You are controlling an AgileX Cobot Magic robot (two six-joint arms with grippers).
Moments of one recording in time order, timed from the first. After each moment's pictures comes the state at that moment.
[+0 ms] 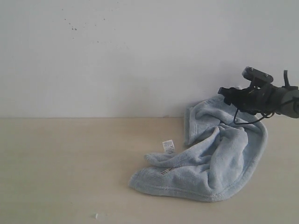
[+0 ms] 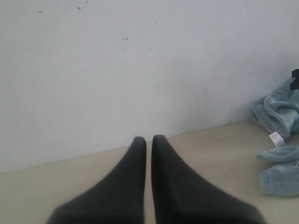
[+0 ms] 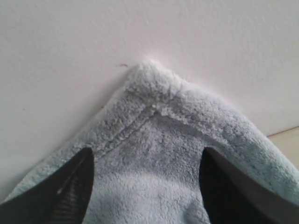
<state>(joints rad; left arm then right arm) -0.19 0.00 -0.01 0.04 0.00 0.09 0.03 2.58 -2.15 0.40 0.17 0.02</state>
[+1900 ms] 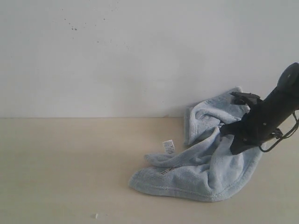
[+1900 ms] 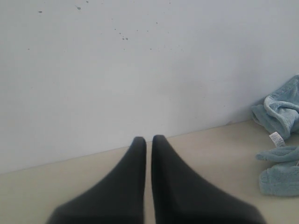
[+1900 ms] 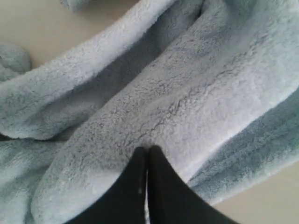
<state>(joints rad) -0.19 0.00 -0.01 0.04 0.00 0.09 0.04 2.14 -1.60 0.46 0.87 -0.50</state>
